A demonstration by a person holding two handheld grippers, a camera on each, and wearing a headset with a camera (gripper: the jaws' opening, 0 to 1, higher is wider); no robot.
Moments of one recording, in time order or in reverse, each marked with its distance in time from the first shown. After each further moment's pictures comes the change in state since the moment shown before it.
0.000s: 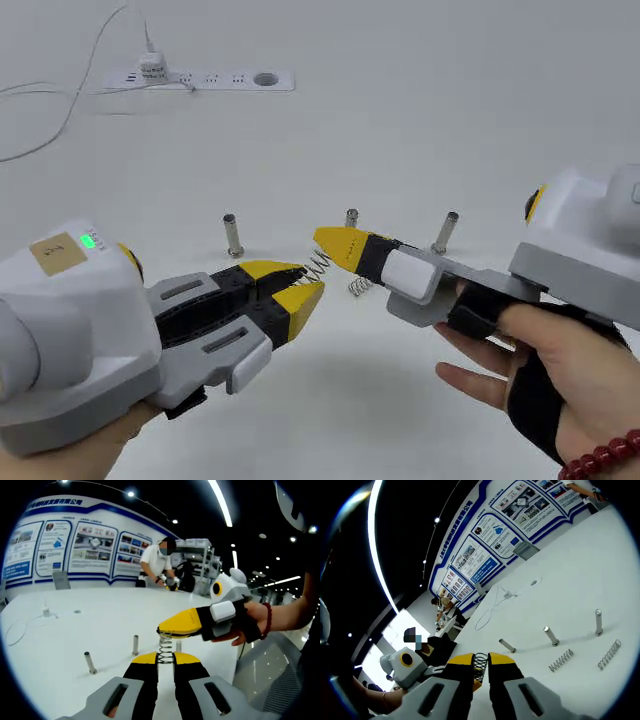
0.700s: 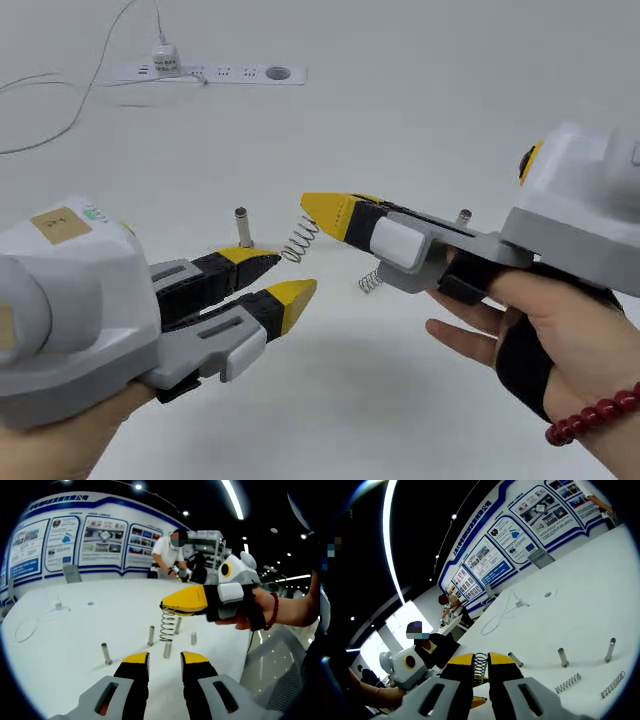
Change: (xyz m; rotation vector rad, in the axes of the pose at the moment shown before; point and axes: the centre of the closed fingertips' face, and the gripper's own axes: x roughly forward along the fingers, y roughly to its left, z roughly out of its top) left arm -0.012 0.025 -0.010 -0.009 0.080 0.111; right arm 0.023 0.020 0.018 -0.128 -0.013 0.068
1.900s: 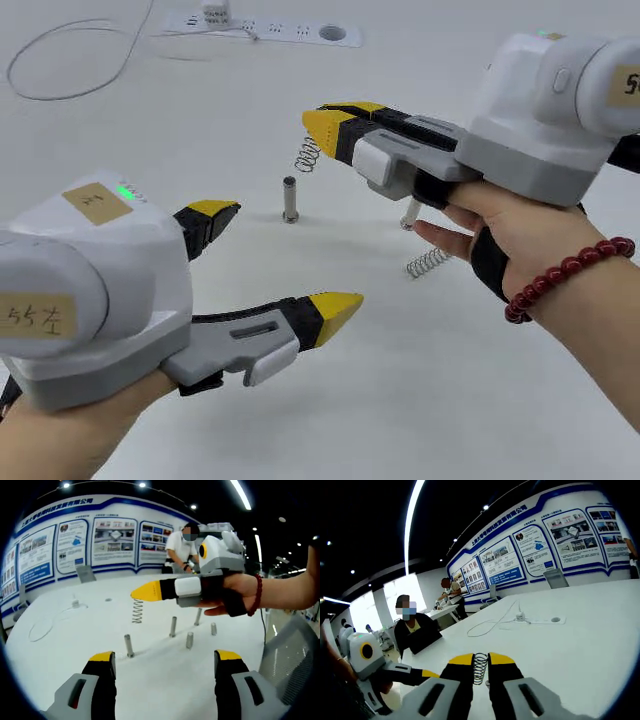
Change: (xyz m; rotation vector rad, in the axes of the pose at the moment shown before) left arm -0.009 0.035 -0.015 0.041 0.033 0.141; right arm 0.084 -0.036 0.010 -0.349 0.033 -0.003
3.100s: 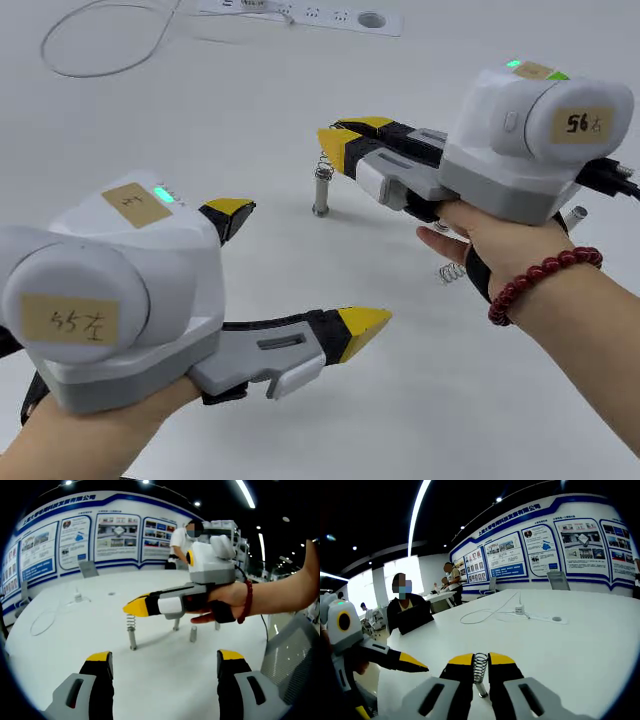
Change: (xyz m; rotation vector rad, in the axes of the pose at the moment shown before) left arm -0.001 0.008 -0.014 -0.015 0.035 0.022; right arm 0.027 -0.002 -0.034 -0.162 0.076 -0.023
